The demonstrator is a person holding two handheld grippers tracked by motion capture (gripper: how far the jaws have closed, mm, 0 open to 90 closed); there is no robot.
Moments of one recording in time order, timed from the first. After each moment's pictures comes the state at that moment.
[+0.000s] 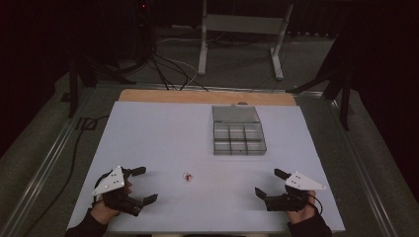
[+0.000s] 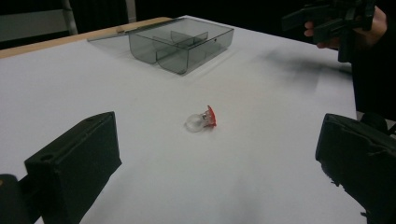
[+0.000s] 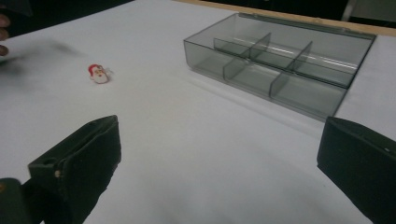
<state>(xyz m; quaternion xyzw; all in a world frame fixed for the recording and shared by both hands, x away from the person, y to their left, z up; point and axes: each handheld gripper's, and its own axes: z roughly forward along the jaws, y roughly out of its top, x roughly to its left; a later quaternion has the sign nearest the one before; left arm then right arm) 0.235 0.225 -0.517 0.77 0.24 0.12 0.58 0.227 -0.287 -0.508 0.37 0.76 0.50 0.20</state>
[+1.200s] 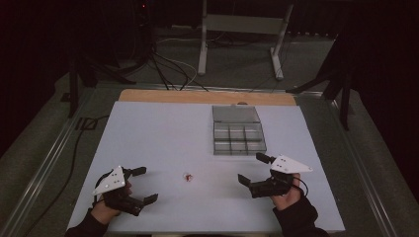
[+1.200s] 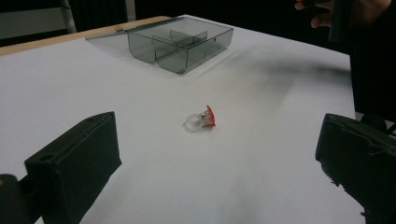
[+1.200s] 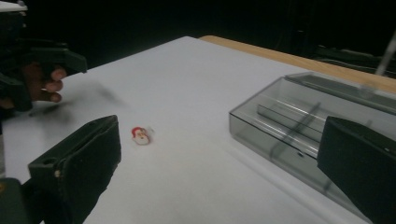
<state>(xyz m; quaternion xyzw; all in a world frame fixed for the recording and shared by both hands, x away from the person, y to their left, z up) 0.235 0.224 -0.517 0.77 0.24 0.12 0.58 0.254 -0.238 -0.465 0.31 0.76 0.55 0.17</state>
